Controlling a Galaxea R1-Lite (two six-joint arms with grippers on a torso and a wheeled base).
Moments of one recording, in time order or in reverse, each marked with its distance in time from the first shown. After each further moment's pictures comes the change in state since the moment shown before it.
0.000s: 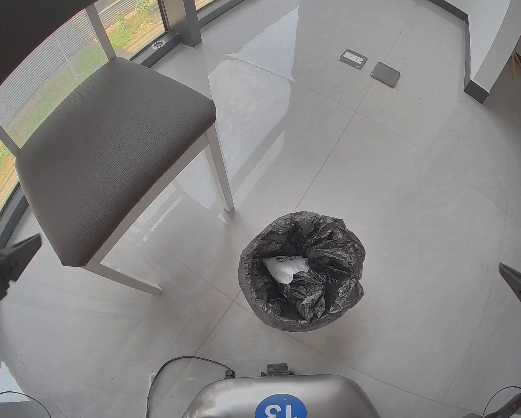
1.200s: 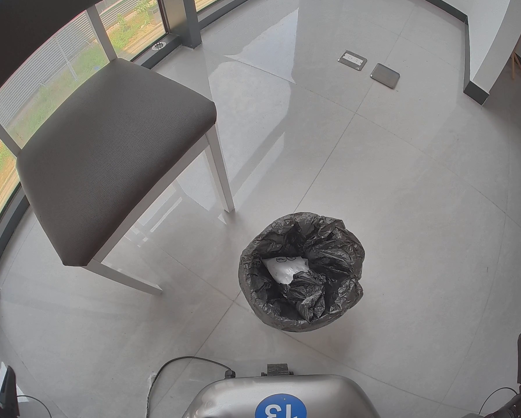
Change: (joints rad) left arm 0.303 -0.834 0.331 0.377 -0.030 -0.107; right arm -0.028 -0.830 0.466 -0.071 -0.046 0.239
